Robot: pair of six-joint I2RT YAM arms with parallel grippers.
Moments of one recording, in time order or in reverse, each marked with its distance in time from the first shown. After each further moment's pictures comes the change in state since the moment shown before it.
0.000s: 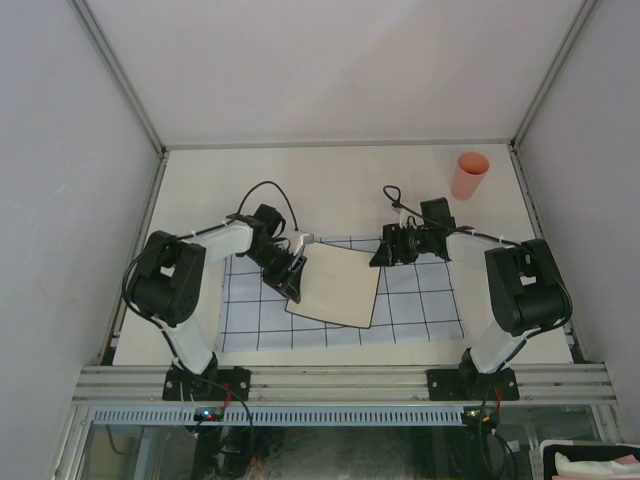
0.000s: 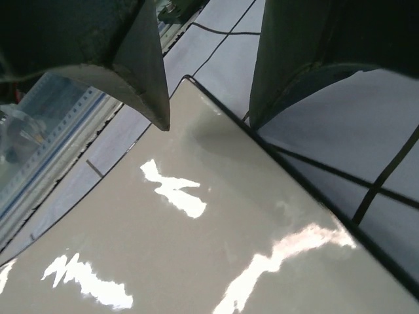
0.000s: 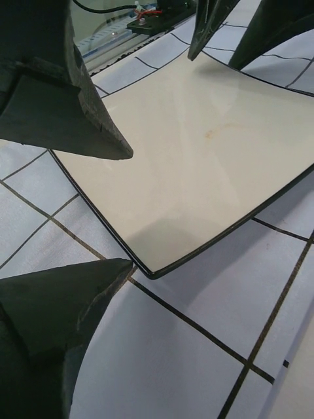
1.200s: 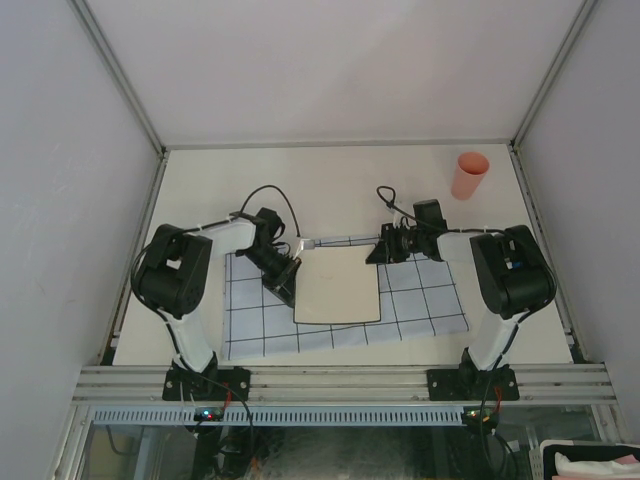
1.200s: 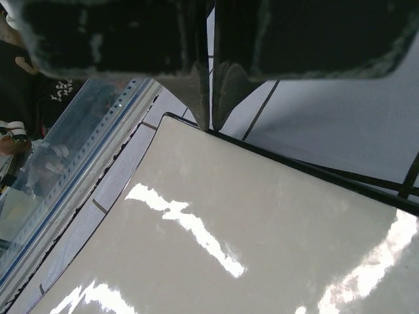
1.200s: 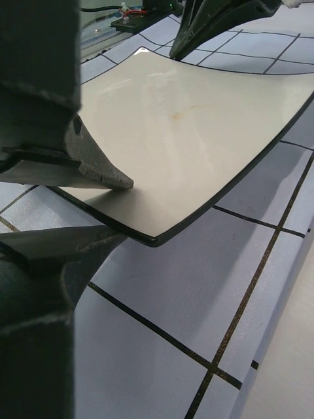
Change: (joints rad) left arm 0.015 0.085 0.040 -0.113 0.123 0.087; right arm 0.027 0.127 0.000 0.203 -0.024 0.071
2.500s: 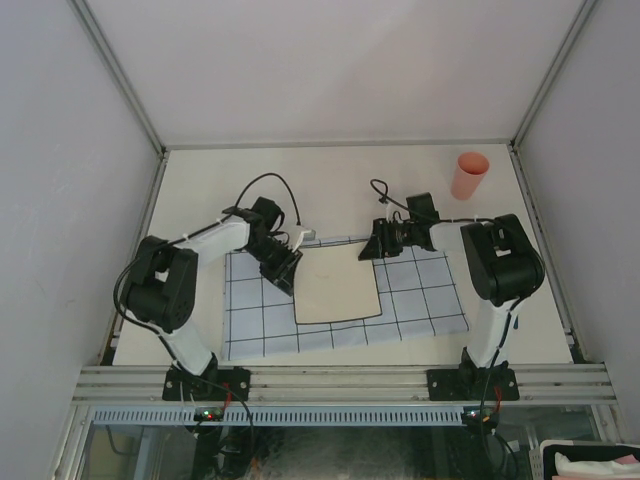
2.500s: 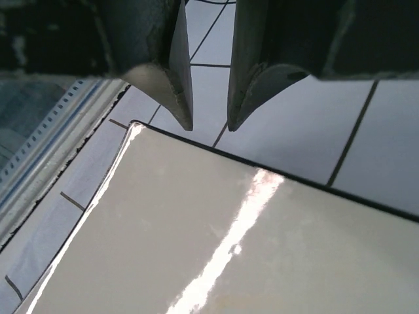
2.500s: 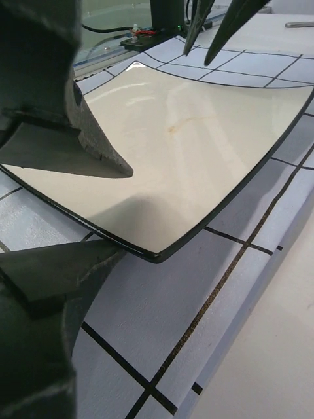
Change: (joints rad) left arm -0.014 -0.091 0.031 0.015 -0.117 0.051; right arm 0.007 0.114 0.128 -0.060 -0.063 -0.012
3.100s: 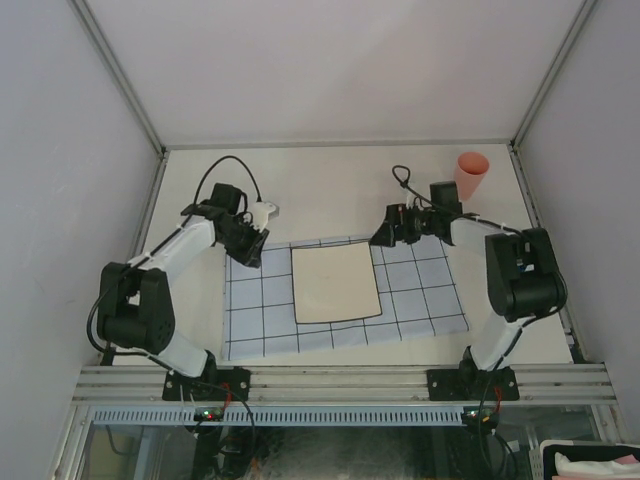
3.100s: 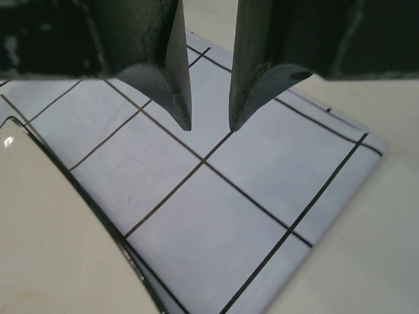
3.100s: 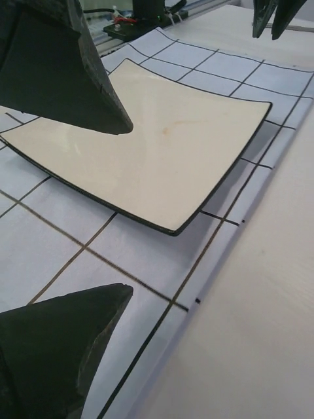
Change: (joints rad) left arm 0.195 -0.183 -0.013 0.074 -0.268 0.048; right arm -0.100 -0.126 0.002 -0.060 -0.004 -0.064
